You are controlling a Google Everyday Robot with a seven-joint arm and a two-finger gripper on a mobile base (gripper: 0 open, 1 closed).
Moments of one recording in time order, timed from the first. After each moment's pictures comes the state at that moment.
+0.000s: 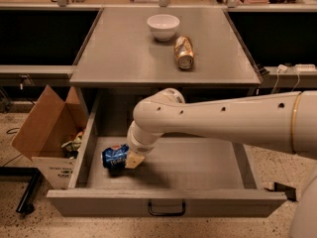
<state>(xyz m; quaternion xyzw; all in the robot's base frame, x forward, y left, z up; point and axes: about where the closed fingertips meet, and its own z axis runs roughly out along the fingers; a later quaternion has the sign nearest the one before) 0.533 0.077 0.630 -0.71 0.68 0.07 0.20</state>
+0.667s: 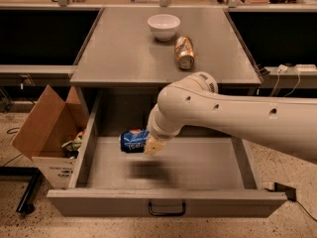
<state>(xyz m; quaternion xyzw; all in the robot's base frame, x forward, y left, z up) 0.549 0.006 0.702 -0.65 0.72 0.01 0.24</state>
